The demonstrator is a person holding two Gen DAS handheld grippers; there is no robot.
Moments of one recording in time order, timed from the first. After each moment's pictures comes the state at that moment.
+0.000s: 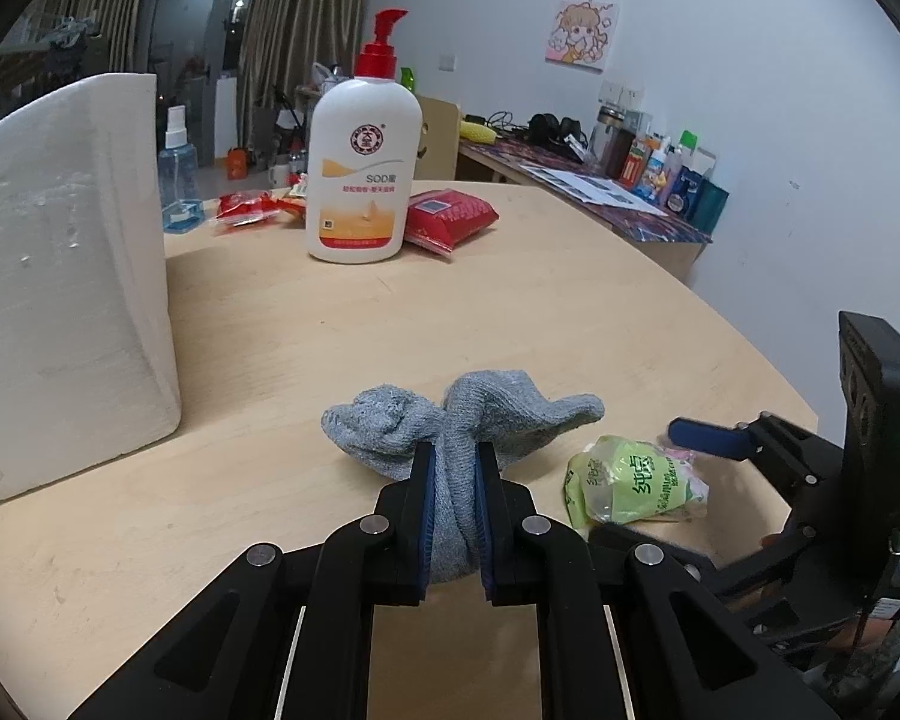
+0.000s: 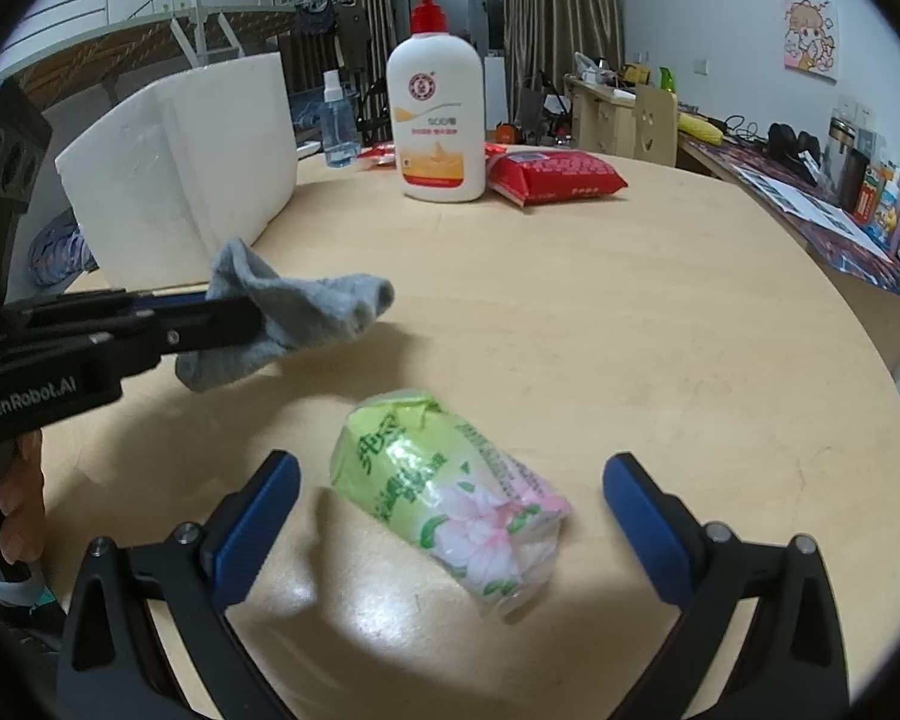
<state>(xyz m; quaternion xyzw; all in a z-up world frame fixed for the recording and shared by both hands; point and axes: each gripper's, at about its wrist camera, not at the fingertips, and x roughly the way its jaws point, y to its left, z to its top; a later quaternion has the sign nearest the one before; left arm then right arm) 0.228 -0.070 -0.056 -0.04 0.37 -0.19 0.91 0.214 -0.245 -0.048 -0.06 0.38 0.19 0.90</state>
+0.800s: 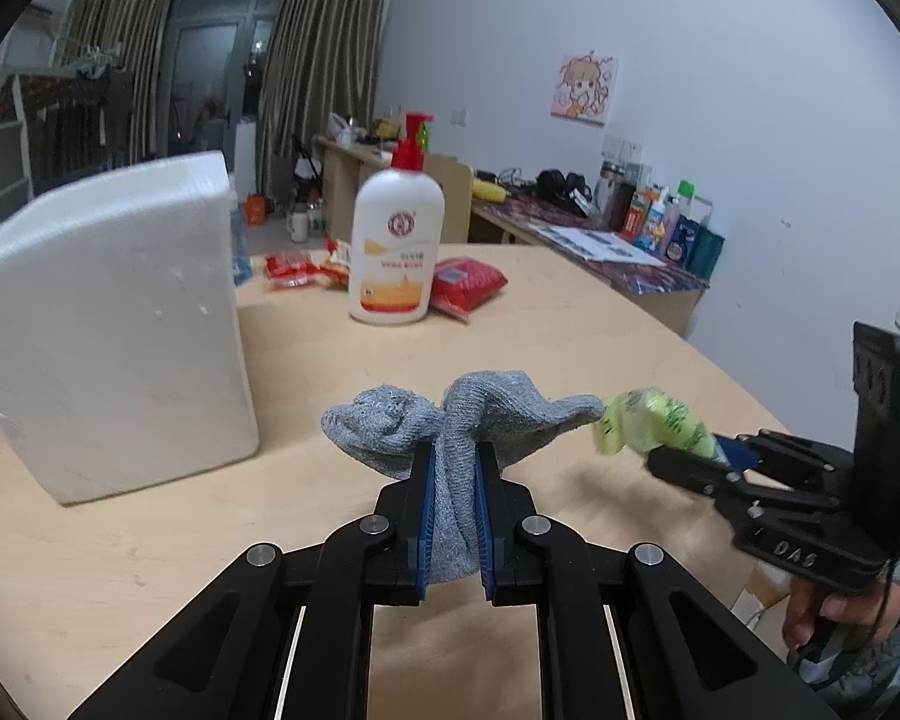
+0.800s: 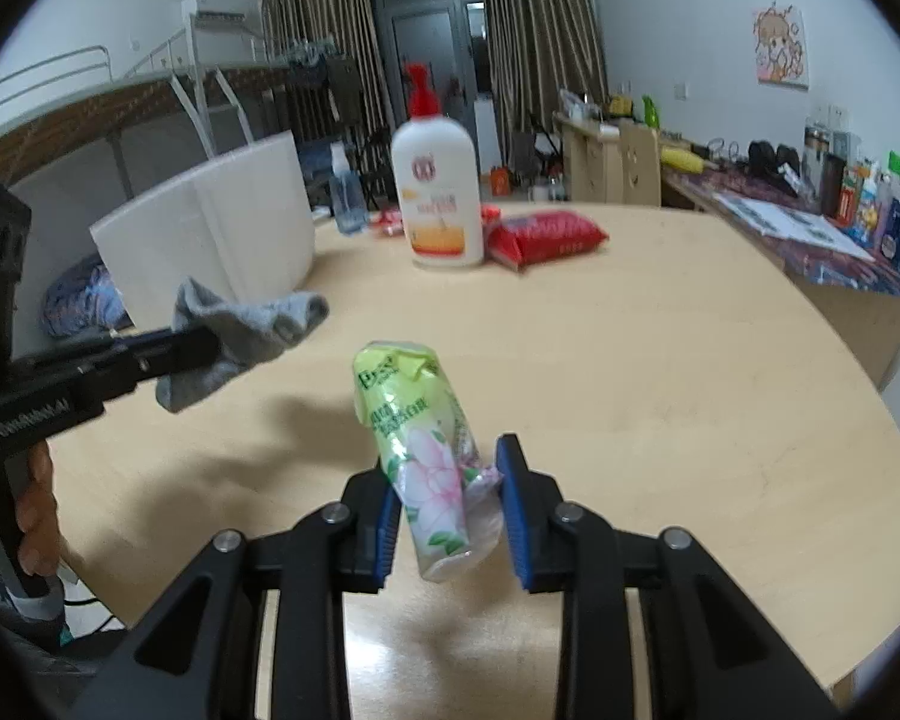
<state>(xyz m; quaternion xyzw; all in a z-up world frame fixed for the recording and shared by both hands) 0.184 -0.040 -0.016 -0.04 0.30 -0.17 0.94 0.189 -0.255 -0.009 -0.01 0.32 0.19 0.93</state>
